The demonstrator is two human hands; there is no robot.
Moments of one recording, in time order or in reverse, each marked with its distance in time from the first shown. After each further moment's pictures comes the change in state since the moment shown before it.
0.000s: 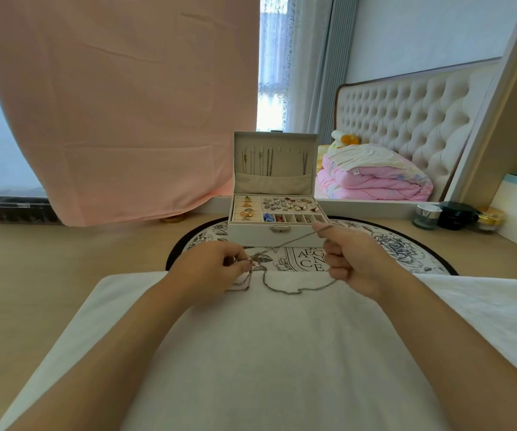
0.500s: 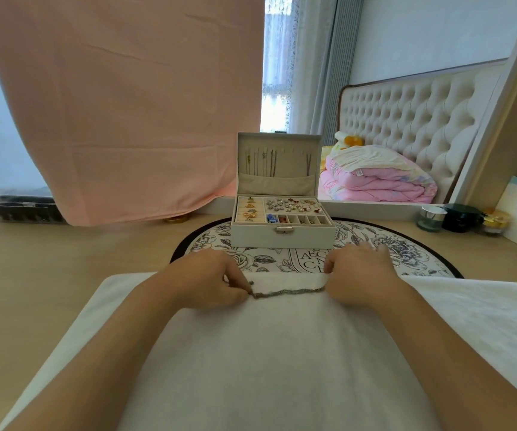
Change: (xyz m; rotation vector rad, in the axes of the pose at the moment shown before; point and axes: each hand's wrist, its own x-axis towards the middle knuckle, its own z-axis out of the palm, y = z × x) left_hand -0.006 -0.006 -0.017 0.127 -0.256 0.109; right_hand -0.011 0.004 0.006 -1.750 0.061 -0.061
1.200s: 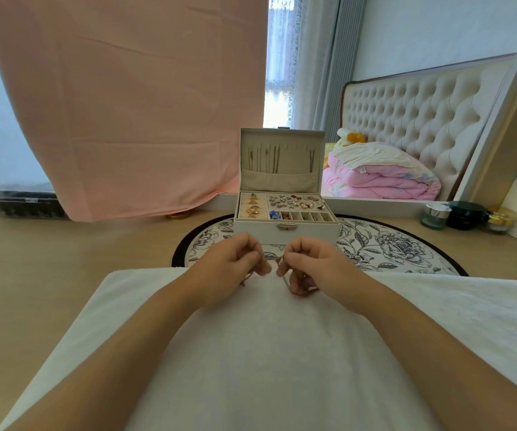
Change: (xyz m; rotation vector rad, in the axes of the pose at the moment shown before) left_hand 0.012 0.011 0.024 -0.665 0.206 0.040; right_hand 0.000 -0.034 0.014 1.425 -0.125 -0.347
